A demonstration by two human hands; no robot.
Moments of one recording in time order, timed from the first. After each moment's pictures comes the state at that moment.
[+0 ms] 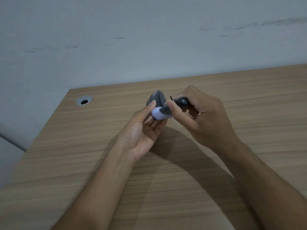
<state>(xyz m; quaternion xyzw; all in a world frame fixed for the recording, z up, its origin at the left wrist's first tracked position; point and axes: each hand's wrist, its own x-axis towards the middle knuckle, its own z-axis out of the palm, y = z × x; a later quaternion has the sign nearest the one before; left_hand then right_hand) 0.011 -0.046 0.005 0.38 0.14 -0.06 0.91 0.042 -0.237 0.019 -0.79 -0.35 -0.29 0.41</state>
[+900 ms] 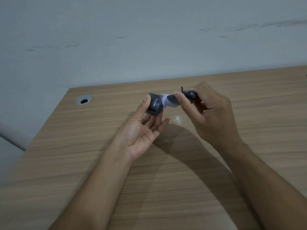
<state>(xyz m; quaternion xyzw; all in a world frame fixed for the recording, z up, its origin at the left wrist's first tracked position) 0.010 -0.043 0.009 0.37 0.17 -0.07 0.91 0.049 -0.243 0.015 -0.79 -0.29 -0.32 0.42</state>
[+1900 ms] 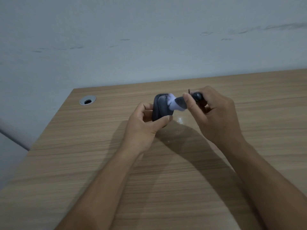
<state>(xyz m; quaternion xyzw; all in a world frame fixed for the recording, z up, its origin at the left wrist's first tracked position) 0.011 -0.044 -0.010 0.73 0.10 0.11 0.66 0.054 -0.246 0.012 -0.82 -0.24 -0.32 0.41</state>
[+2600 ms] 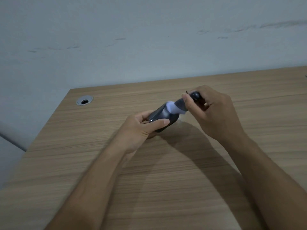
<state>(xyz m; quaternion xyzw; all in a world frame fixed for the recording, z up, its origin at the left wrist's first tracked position) 0.009 -0.032 -0.005 0.70 0.08 -0.03 0.71 0.066 -0.257 0.010 -0.84 -0.24 -0.28 0.39</state>
